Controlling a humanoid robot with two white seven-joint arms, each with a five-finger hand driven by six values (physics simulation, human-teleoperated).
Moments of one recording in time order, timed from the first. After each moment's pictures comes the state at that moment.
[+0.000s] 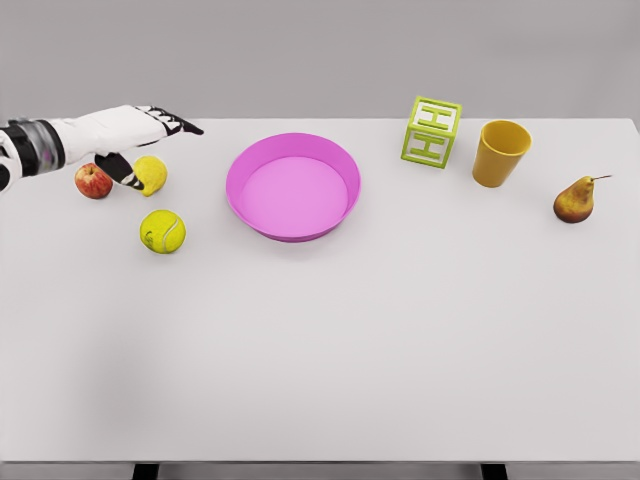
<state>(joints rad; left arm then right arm) -0.79 0.55 -0.41 -1.03 -0.64 -0.61 -0.61 0.05 0.00 -0.30 0.08 0.25 -0.01 0.09</state>
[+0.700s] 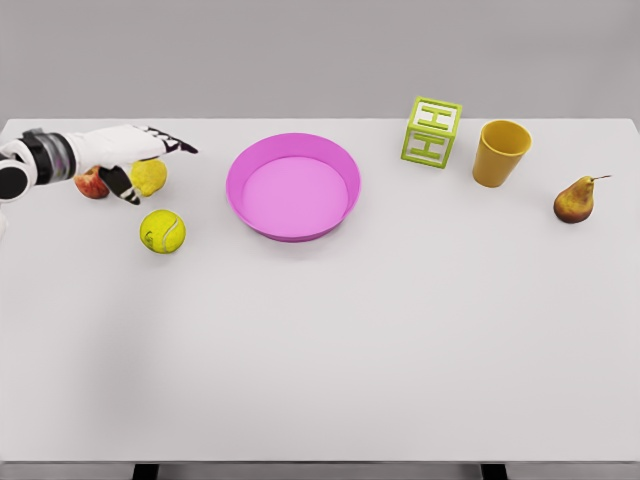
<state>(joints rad) -0.82 0.51 -0.43 -0.89 -0.73 -0.59 -0.61 0.05 0.00 -0.30 0.08 0.25 -0.01 0.09</state>
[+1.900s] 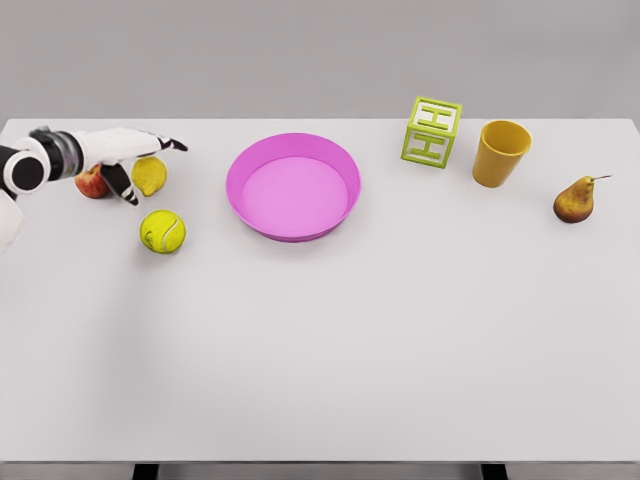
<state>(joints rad) -0.88 0.44 -0.43 -0.74 -0.78 -0.47 -0.61 0.05 0.00 -0.30 0.08 0.25 -0.01 0.09</state>
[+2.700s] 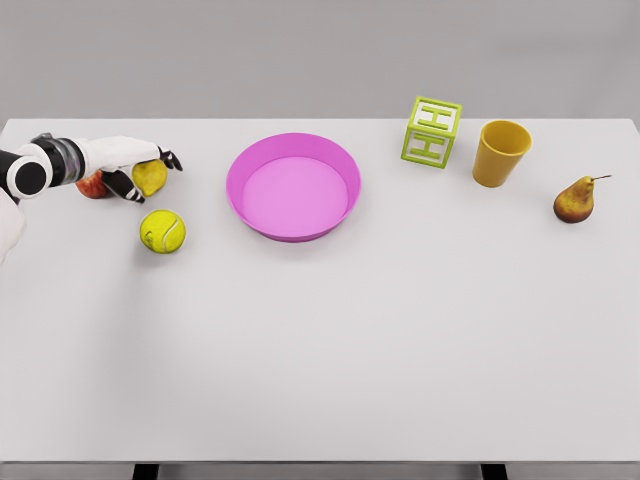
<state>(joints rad) -0.88 0.43 -0.44 -0.71 -0.78 -0.47 -0.61 0.05 0.00 -0.30 0.08 0.25 -0.01 0.09</state>
